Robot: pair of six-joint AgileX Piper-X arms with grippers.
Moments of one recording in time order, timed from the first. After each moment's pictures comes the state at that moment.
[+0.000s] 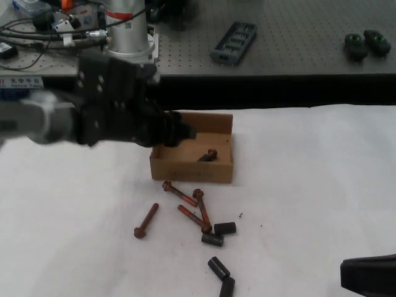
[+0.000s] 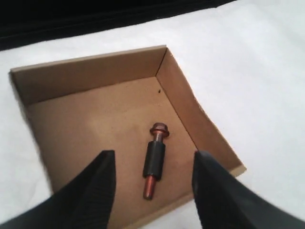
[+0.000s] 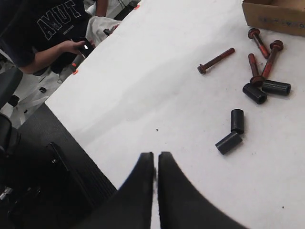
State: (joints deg) left arm -21.1 106.3 -70.7 8.1 18.8 -5.2; right arm 31.9 26.5 -21.9 30.4 -33.6 17.5
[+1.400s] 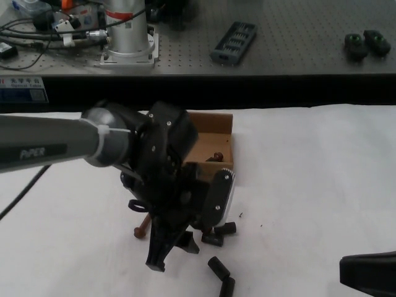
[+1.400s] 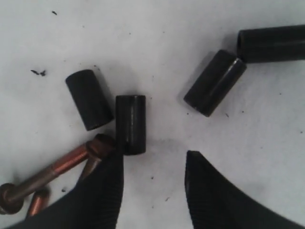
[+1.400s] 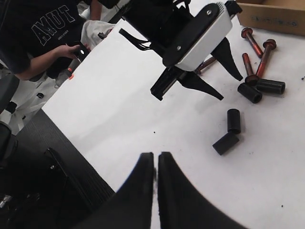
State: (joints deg) left arm -34.1 107.8 -70.1 38.3 17.7 74.4; right arm 31.9 27.0 -21.9 29.8 -32.7 19.2
